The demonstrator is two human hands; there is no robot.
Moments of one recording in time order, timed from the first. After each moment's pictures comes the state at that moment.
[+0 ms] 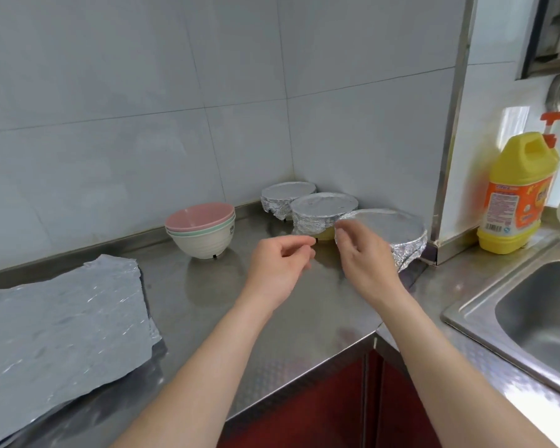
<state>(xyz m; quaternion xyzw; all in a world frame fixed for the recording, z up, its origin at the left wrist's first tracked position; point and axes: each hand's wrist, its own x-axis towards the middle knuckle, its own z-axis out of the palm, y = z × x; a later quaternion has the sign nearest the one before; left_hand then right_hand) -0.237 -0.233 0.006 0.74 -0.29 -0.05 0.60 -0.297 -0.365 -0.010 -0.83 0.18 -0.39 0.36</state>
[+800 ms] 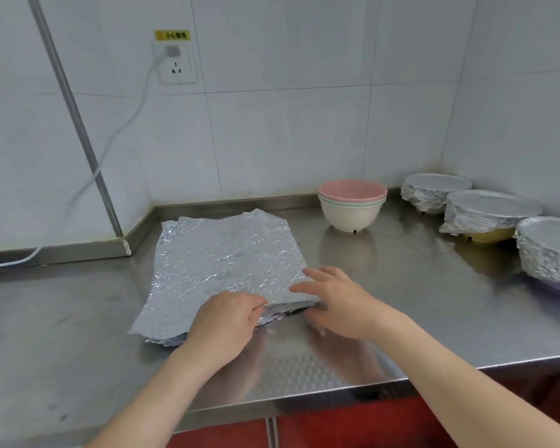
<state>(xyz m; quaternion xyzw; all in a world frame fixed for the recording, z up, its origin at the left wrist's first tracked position) -0.199 0.097 -0.068 0.96 -0.22 0.12 0.13 -0.212 -0.124 -0.054 -0.98 -0.14 -0.01 0.17</state>
